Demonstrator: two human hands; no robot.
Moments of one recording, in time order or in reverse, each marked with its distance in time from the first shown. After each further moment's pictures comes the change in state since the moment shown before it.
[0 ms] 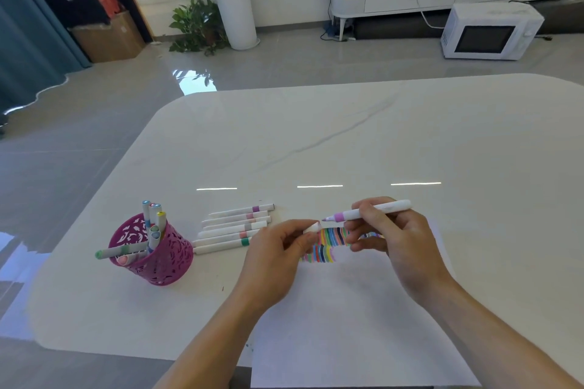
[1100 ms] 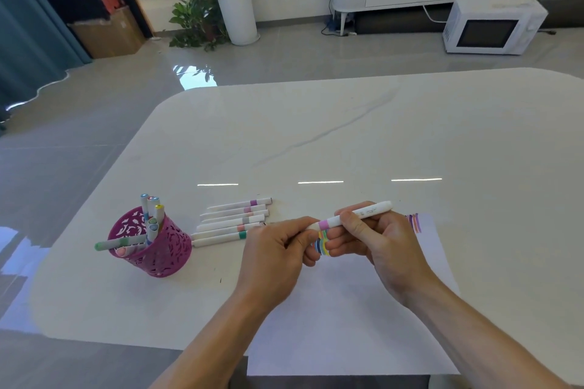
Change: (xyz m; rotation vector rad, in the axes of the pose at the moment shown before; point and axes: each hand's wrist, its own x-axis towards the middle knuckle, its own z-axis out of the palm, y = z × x) left_hand -0.015 0.015 0.008 0.020 0.093 0.160; right_hand -0.009 0.008 0.010 0.125 -0.083 0.072
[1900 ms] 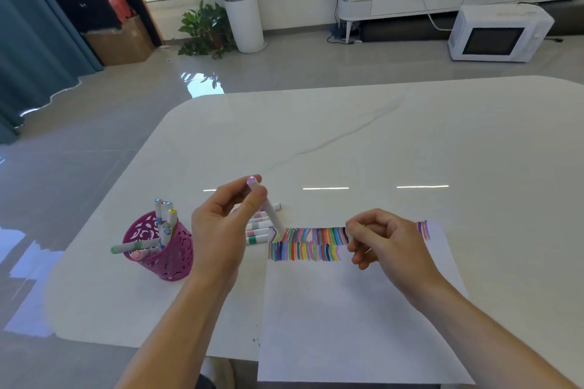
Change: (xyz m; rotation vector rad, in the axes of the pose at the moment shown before) left_hand 0.022 0.009 -0.061 -0.525 0.420 -0.140; right_hand 0.007 0.003 -0.007 -0.334 0.098 0.037
